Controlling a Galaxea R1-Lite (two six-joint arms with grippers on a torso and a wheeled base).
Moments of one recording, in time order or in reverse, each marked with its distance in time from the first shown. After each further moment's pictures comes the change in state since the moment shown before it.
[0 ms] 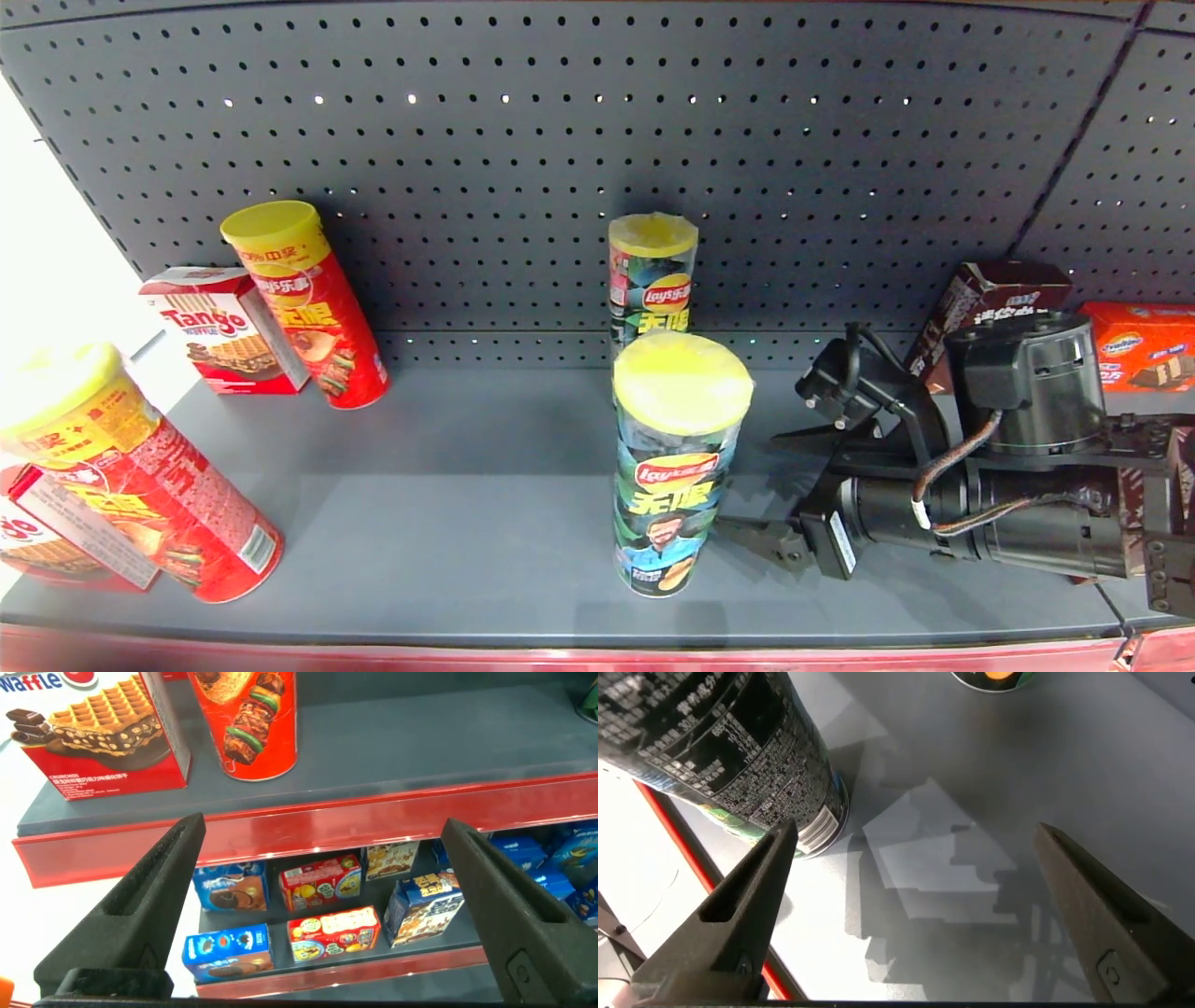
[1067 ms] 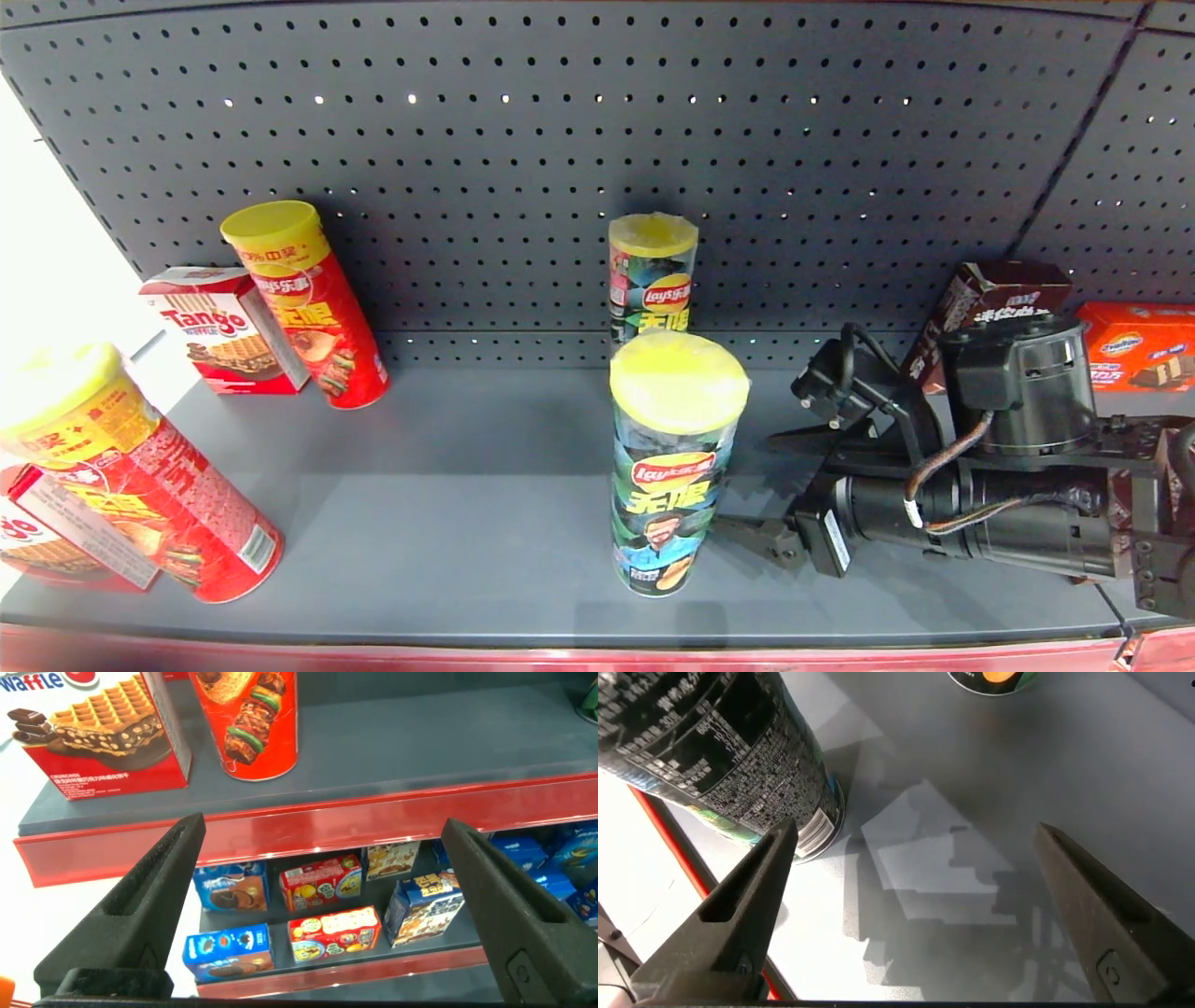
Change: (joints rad) left arm 0.001 0.000 0.000 0.000 0.001 0.000; right arm -0.003 0.011 0.005 -0.022 0.000 0.000
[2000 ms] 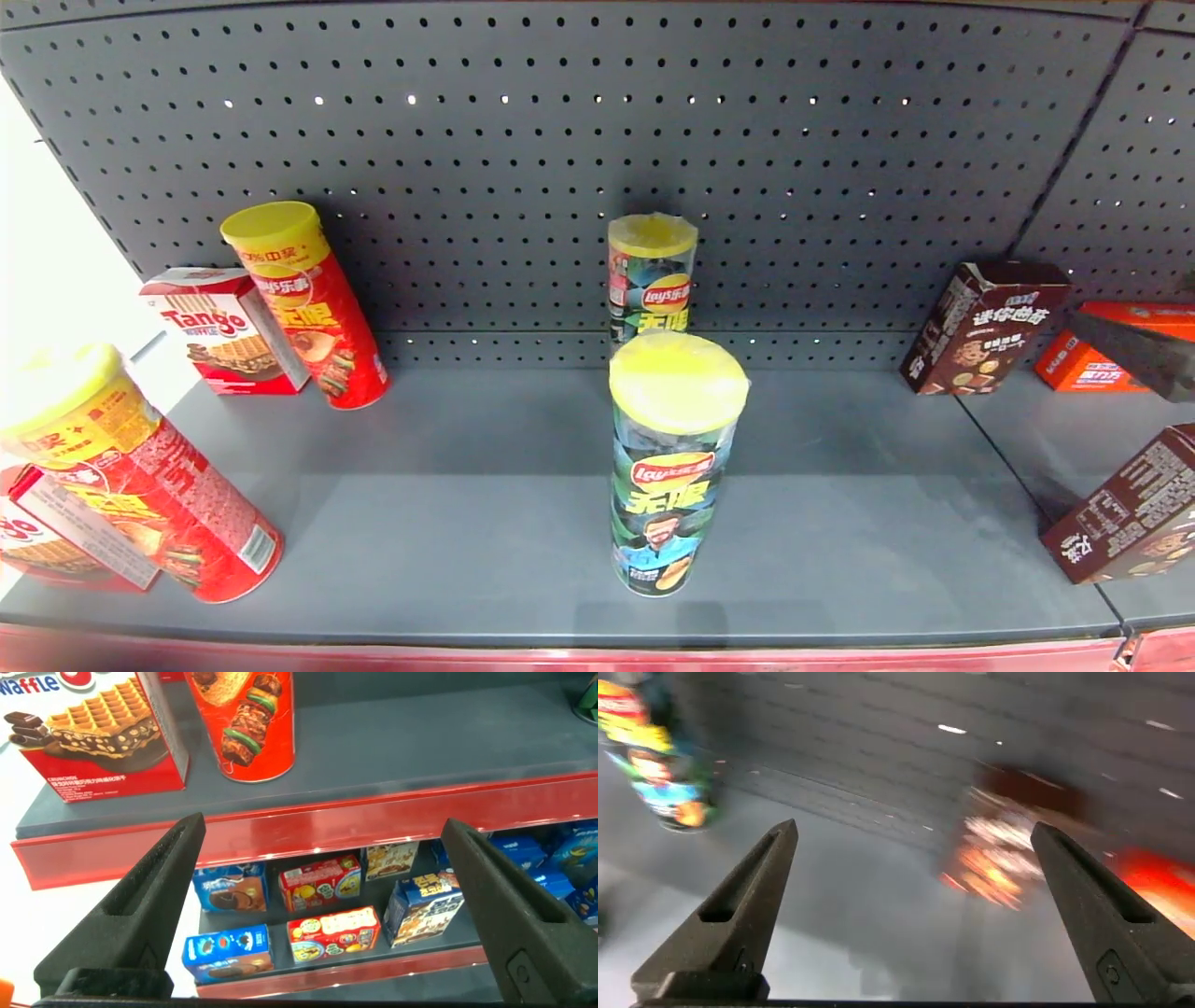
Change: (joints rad) left arm 0.000 0.000 0.000 0.000 -0.003 0.003; right arm -0.549 -0.556 0.100 -0.015 -0.020 0.010
